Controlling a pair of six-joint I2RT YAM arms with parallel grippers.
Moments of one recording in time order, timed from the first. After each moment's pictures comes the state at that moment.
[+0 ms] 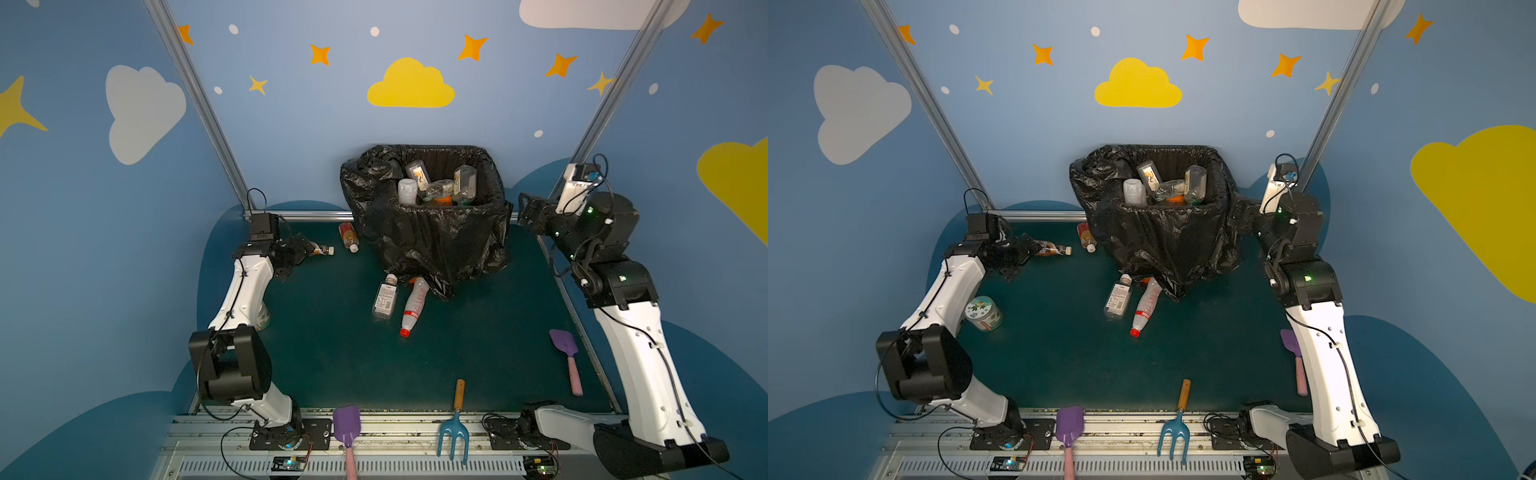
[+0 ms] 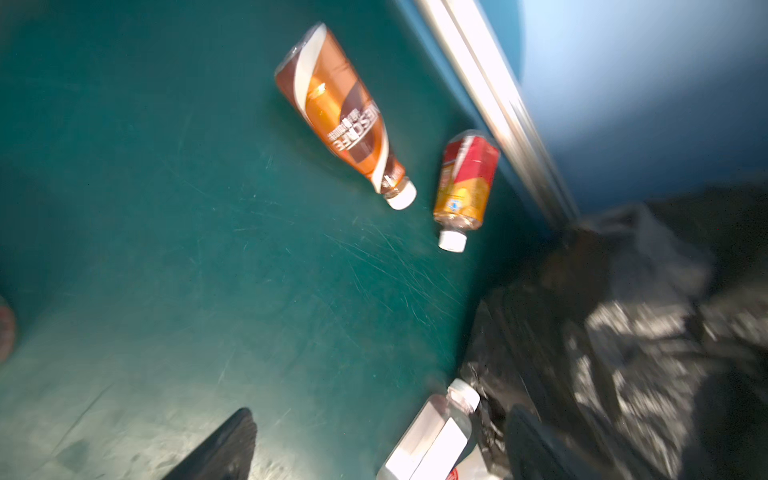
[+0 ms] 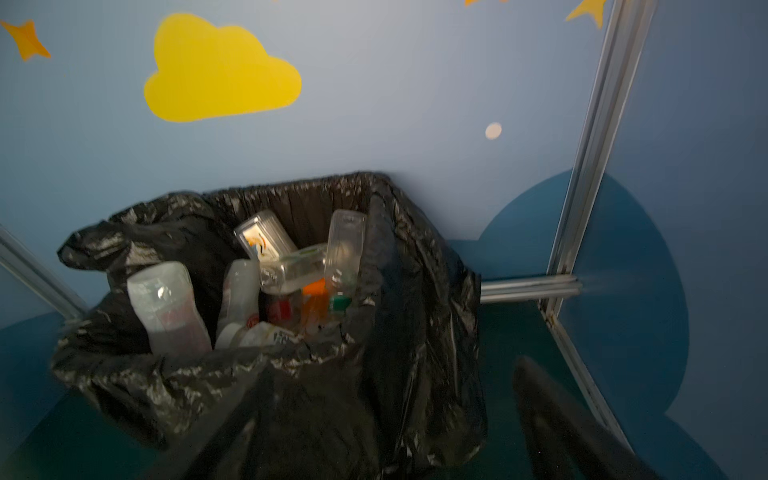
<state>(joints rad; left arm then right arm) 0.14 1.64 1.46 -0.74 0.25 -0.73 0.20 1.21 1.60 -0.56 0.09 0.16</state>
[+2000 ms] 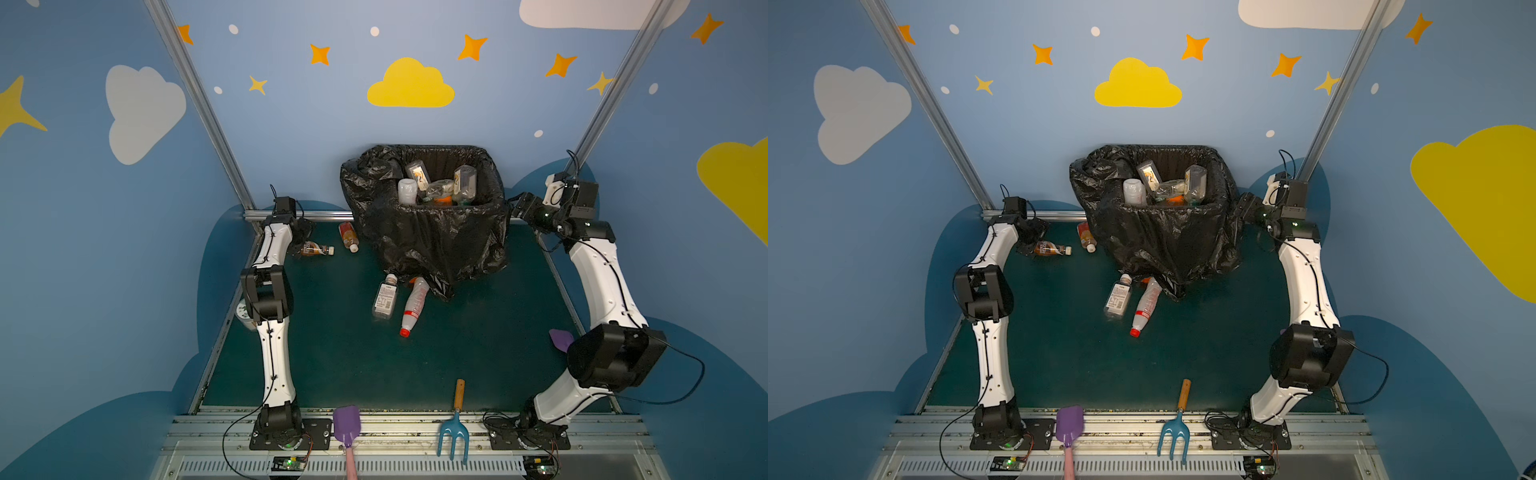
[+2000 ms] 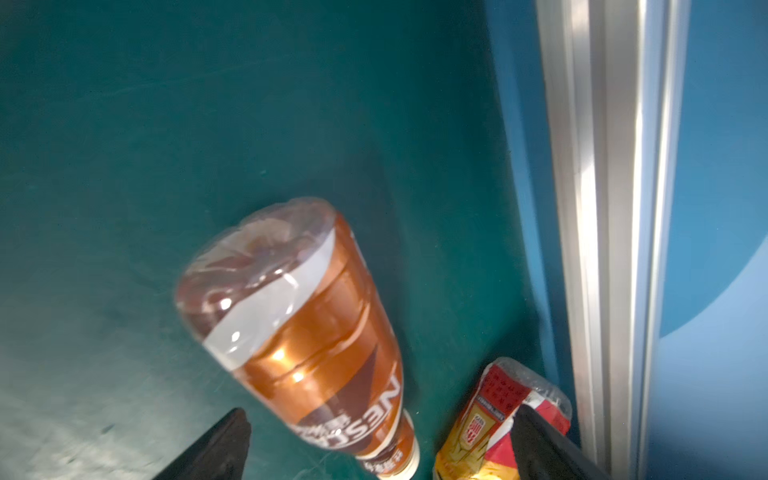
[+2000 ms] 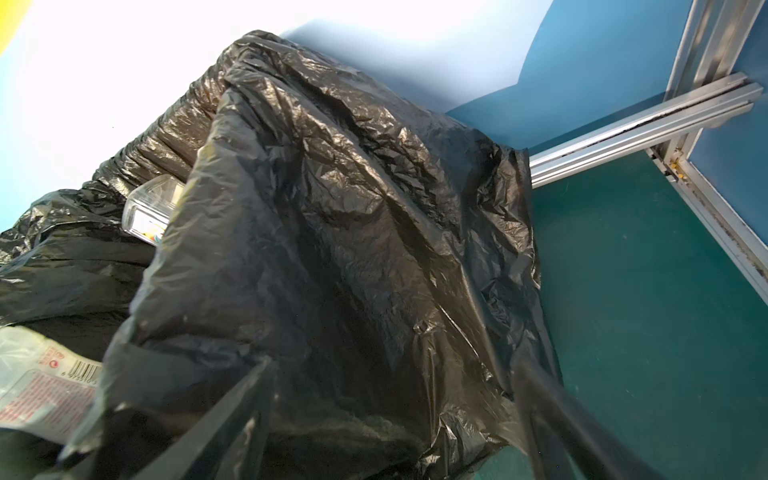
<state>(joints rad) 0.14 2.51 2.35 -0.84 0.11 -1.07 -0.07 1.68 1.77 -0.57 -0.34 0.42</state>
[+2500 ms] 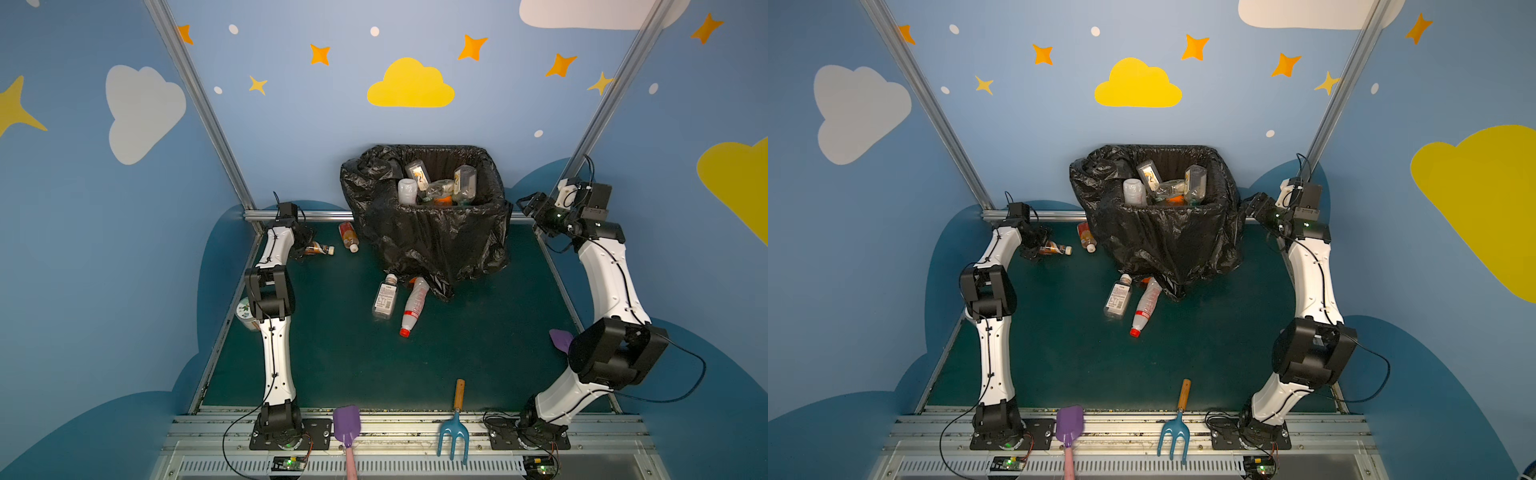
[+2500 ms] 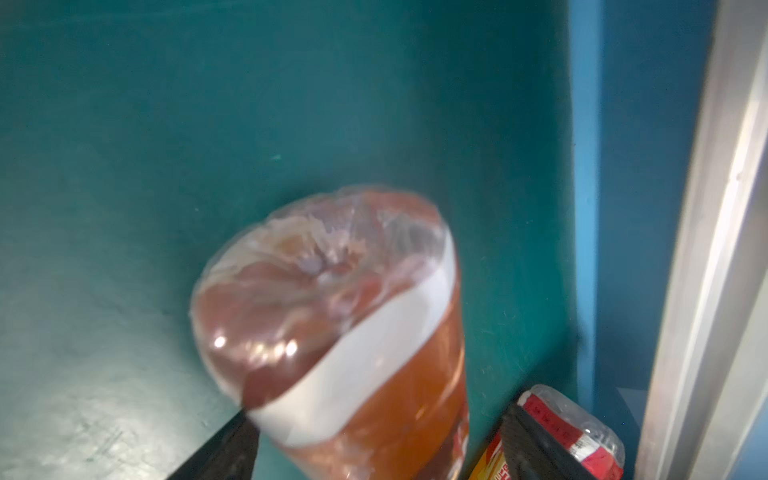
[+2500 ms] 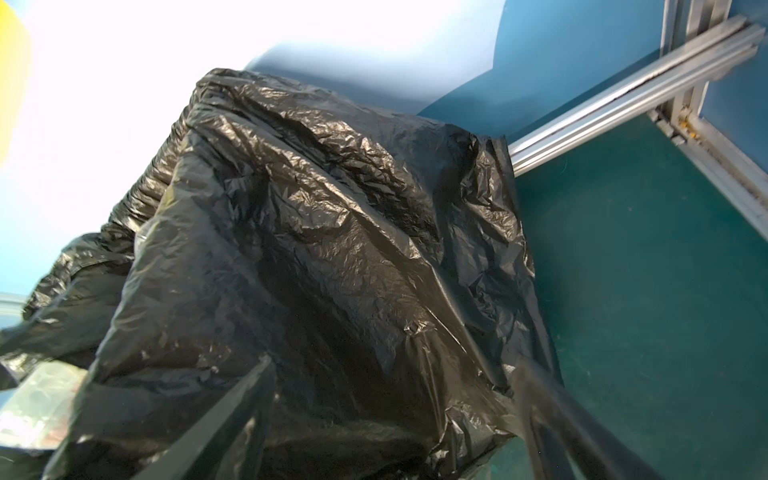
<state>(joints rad) 0.15 2.57 2.37 -0.85 0.13 -1.09 -0.15 1.70 1.76 -0.57 -0.45 0.52</state>
